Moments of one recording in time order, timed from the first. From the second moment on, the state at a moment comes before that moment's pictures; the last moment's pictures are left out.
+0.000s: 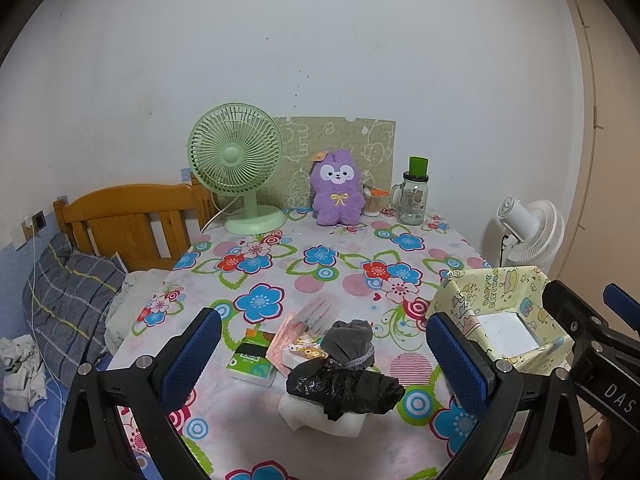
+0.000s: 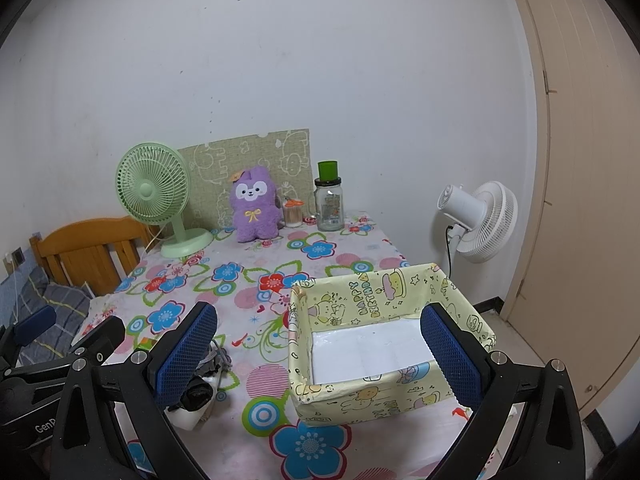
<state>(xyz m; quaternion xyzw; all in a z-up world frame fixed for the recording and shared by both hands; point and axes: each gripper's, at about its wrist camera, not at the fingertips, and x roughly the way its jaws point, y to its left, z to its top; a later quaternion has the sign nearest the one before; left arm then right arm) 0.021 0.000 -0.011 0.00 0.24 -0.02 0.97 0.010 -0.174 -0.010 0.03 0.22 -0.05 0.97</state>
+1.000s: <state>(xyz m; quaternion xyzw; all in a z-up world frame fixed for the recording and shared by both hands) 0.019 0.001 -0.013 0.00 0.24 -0.02 0.97 0.011 -0.174 -0.010 0.03 0.22 -0.04 0.97</state>
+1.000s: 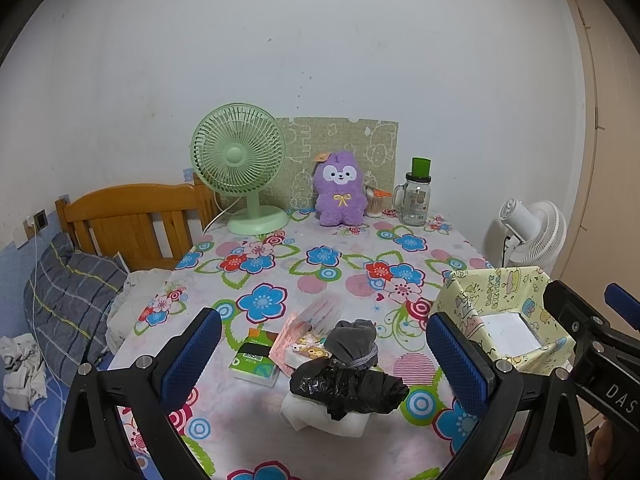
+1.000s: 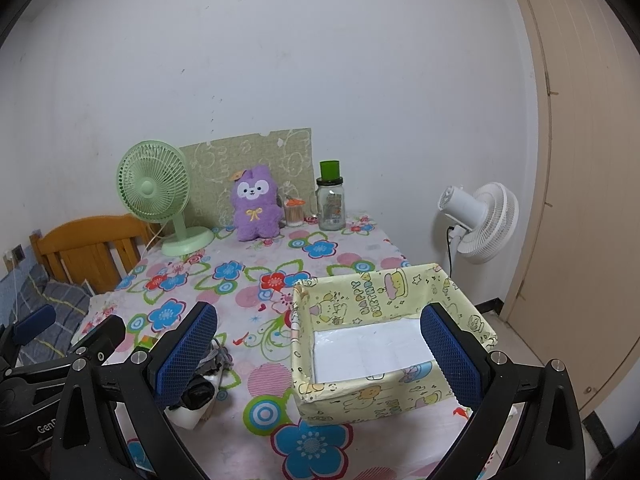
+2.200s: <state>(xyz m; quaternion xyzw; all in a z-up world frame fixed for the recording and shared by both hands) 0.068 0.048 -0.063 0.00 0.30 0.00 0.95 0.071 -0.103 -0.054 0.01 0.29 0.02 0.96</state>
